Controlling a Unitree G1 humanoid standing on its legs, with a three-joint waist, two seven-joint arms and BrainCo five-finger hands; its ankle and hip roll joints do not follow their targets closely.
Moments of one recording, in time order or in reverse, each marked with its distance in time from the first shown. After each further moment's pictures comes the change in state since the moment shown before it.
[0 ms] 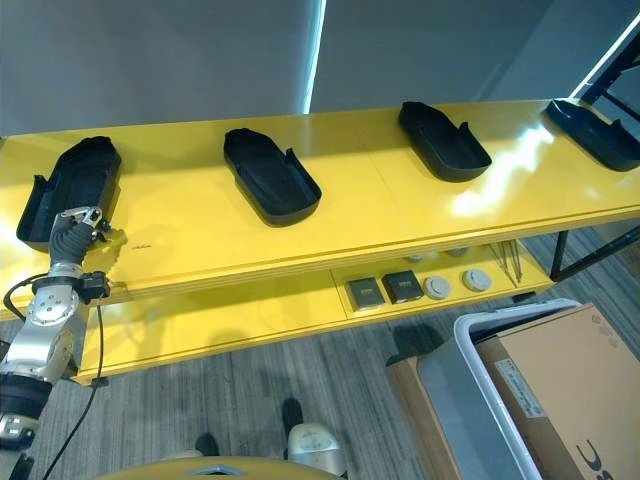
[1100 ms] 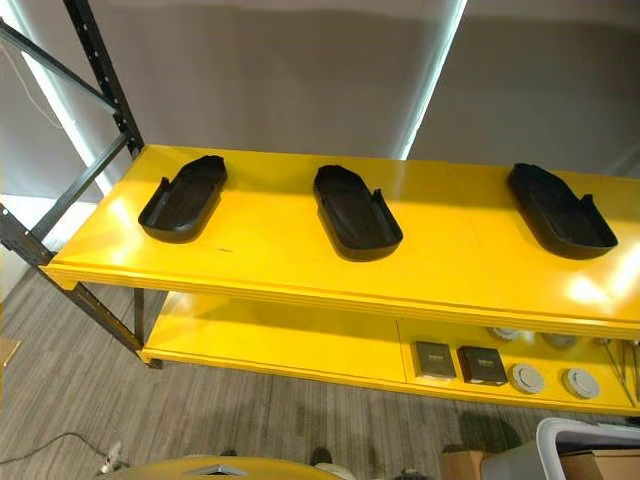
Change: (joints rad) left arm 0.527 -0.269 -0.044 0.839 -0.390 0.111 -0.389; right arm -0.191 0.029 0.011 0.105 0.061 0.104 -0.041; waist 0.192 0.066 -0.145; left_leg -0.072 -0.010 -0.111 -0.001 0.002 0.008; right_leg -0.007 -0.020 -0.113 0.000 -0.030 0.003
